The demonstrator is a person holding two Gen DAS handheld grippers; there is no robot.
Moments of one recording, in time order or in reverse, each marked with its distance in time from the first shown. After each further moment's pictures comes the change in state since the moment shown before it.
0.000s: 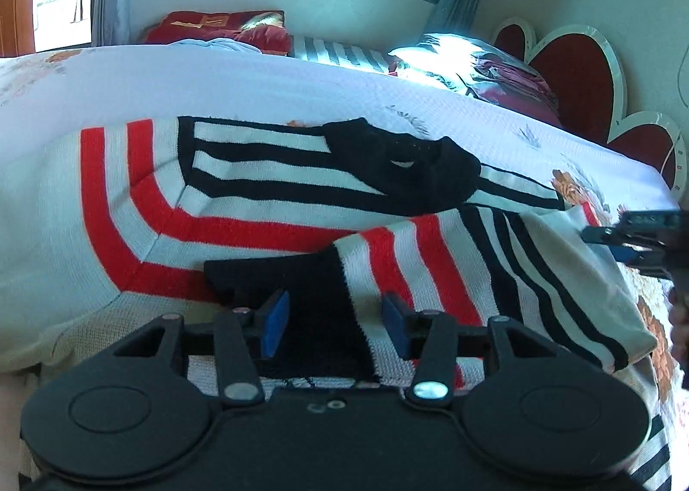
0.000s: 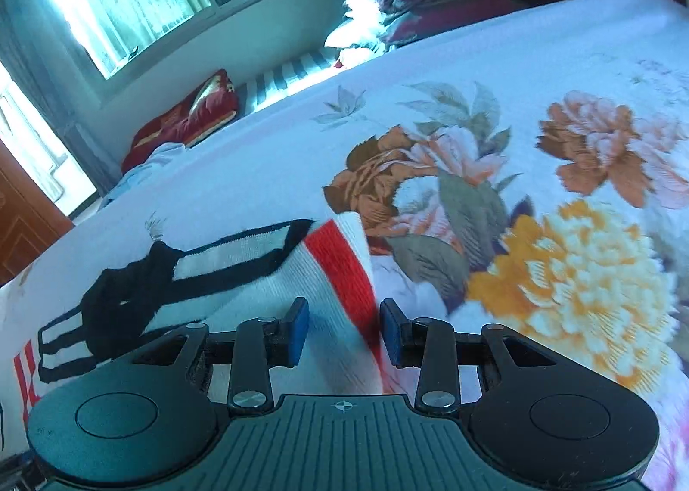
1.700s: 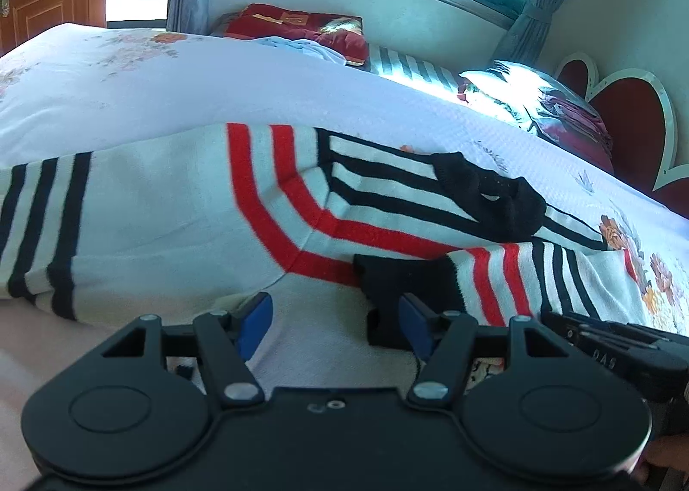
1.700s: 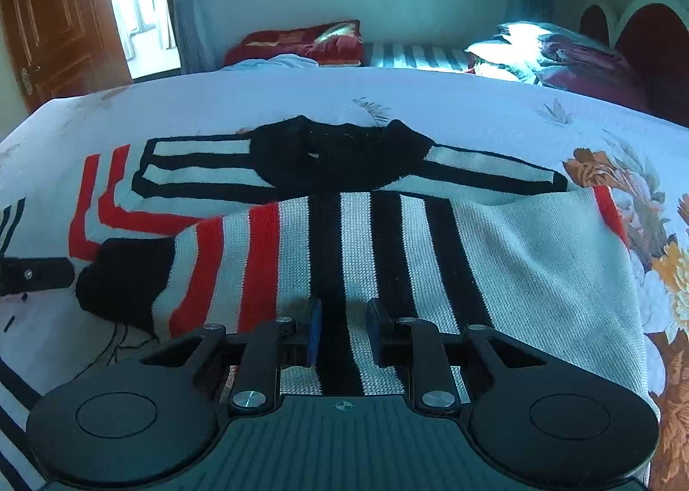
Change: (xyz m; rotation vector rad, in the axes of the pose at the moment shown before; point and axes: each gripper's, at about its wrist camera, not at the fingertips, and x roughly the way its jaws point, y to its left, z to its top) left arm -0.062 0.061 -0.001 -0.152 -0.004 0.126; right arm -0.016 0.170 -0.122 -0.472 0.044 0.016
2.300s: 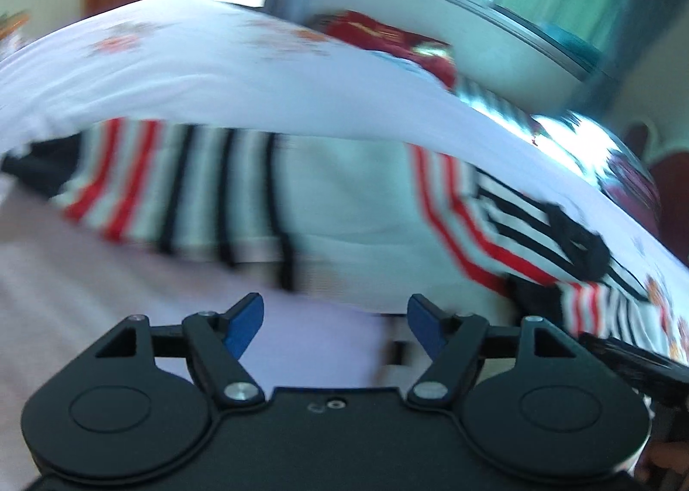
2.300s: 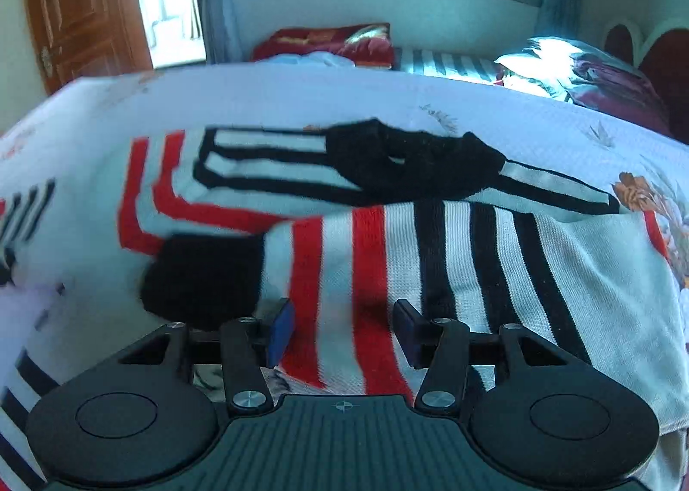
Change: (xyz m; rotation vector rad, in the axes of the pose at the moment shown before) left arm -0.056 0.123 -0.013 -0.224 -0.024 0.128; right arm 0.005 0.056 0.000 -0.042 -0.018 0.043
